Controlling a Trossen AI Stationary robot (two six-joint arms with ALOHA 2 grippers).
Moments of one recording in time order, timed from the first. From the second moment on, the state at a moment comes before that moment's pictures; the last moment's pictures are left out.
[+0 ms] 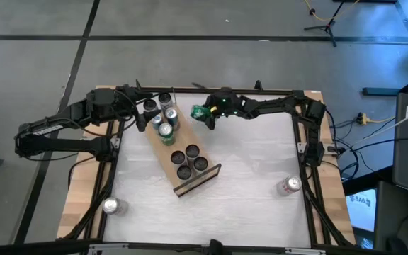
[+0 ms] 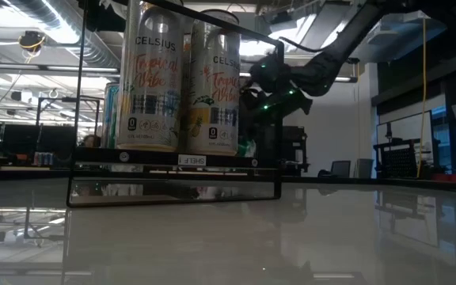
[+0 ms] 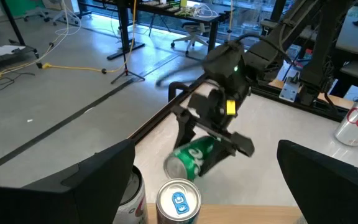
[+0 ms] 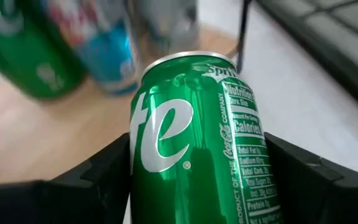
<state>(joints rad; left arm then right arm) 0.30 0.71 0.90 -0.48 -0.22 -0.15 -0.43 1.97 1.16 0.29 -0.30 0.00</state>
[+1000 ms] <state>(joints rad) 0.30 0.71 0.90 -0.48 -0.22 -0.15 -0.31 1.98 0.46 1.57 0.01 0.07</state>
